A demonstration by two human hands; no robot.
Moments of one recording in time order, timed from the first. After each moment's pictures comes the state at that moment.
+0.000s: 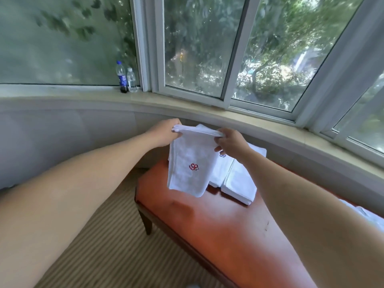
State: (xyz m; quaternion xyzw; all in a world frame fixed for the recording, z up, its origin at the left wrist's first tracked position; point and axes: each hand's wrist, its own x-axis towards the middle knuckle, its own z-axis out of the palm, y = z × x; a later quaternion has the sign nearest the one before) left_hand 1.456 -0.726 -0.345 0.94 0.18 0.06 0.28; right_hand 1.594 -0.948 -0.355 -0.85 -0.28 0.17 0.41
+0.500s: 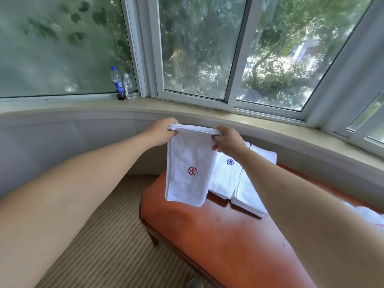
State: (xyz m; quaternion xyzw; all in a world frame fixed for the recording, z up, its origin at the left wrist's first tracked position) left_hand 1.522 -0.634 -0.356 0.94 0.17 0.07 0.28; right_hand 1.649 -0.865 -0.366 -0.86 -0.28 0.14 0.41
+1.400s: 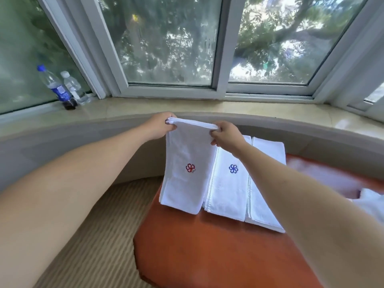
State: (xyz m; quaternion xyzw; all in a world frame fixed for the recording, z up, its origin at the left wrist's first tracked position) left_hand 1.786 -0.496 -0.434 0.93 0.10 -0.04 0.35; right_hand 1.850 -0.756 -0.447 -0.88 -0.16 0.17 0.43
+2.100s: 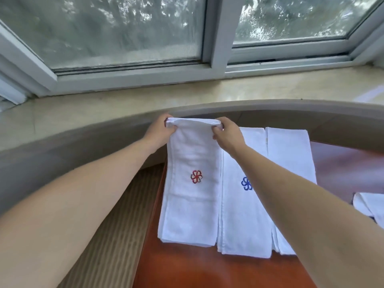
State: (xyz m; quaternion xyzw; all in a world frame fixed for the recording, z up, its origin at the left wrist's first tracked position) left_hand 1.999 -0.452 -0.636 0.85 0.20 -0.10 0.48; right_hand 2.035 -0.692 -0.626 -0.88 0.02 0.18 0.43
